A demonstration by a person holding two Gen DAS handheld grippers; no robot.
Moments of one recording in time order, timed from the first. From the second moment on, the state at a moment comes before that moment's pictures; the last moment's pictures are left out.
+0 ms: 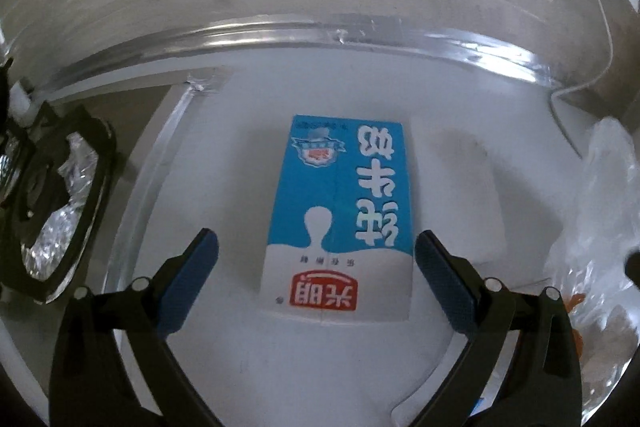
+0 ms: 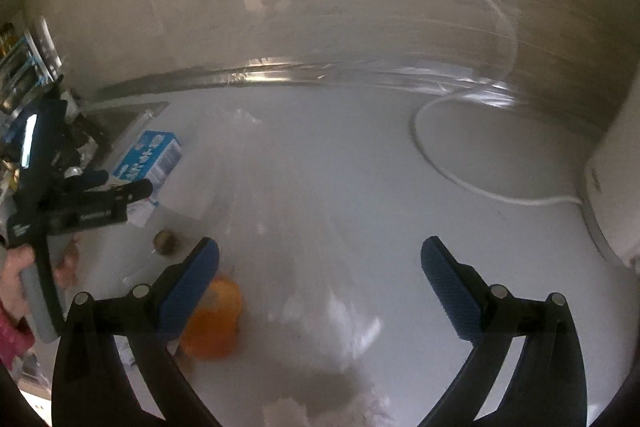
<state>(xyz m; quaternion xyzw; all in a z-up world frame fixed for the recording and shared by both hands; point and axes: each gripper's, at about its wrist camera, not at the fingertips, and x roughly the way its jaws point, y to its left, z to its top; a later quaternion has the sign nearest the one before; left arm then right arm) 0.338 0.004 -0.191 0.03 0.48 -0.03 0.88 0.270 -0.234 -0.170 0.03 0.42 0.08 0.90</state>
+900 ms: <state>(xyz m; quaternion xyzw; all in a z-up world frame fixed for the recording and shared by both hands) 0.186 0.043 -0.067 0.03 0.37 -0.04 0.93 0.200 -0.190 -0.046 0.01 0.31 0.10 0.95</state>
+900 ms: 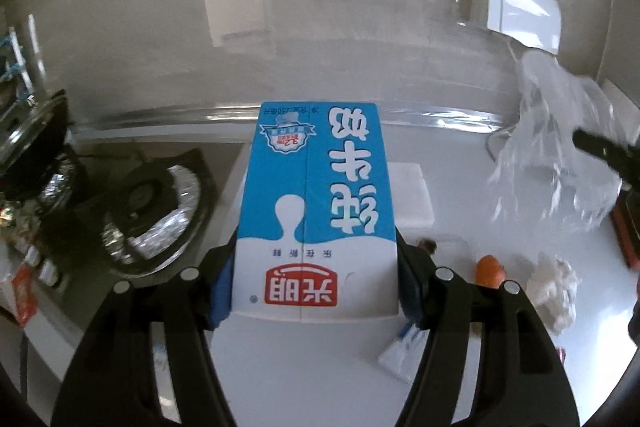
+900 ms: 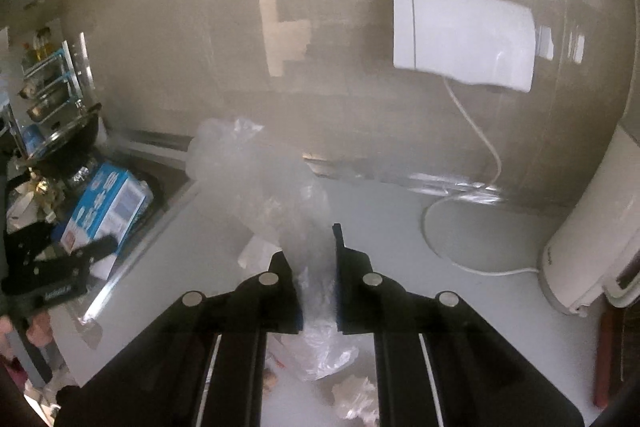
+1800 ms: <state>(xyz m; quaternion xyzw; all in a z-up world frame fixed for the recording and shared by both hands) -0.104 0.142 -0.162 0.03 0.47 0.00 0.88 -0.052 -0.024 -0.159 -0.03 0.47 0.28 0.84</state>
